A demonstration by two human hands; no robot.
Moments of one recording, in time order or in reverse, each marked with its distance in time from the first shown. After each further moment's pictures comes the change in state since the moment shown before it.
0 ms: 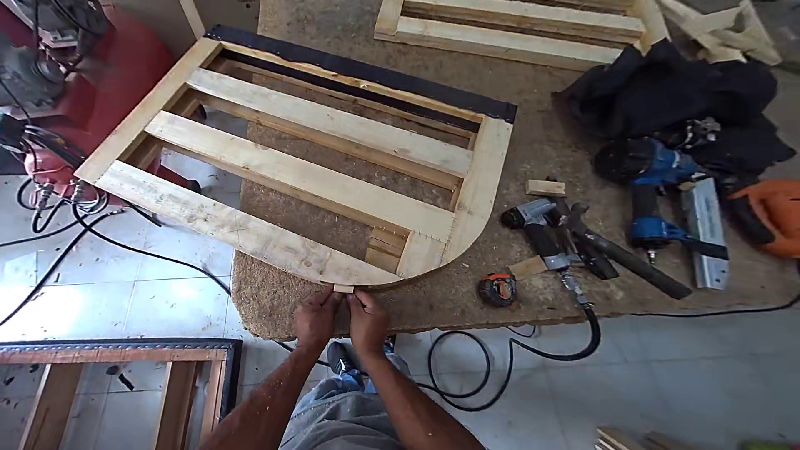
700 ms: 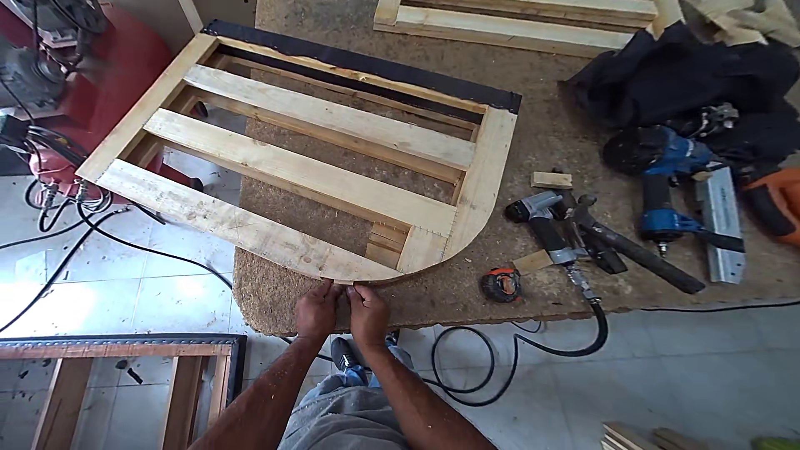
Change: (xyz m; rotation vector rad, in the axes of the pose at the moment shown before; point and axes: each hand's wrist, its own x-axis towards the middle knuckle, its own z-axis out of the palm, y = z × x) left_hand 0.006 0.003 0.002 0.157 -0.013 -0.005; right_hand 0.003 0.003 0.000 -0.059 -0.028 -0.037
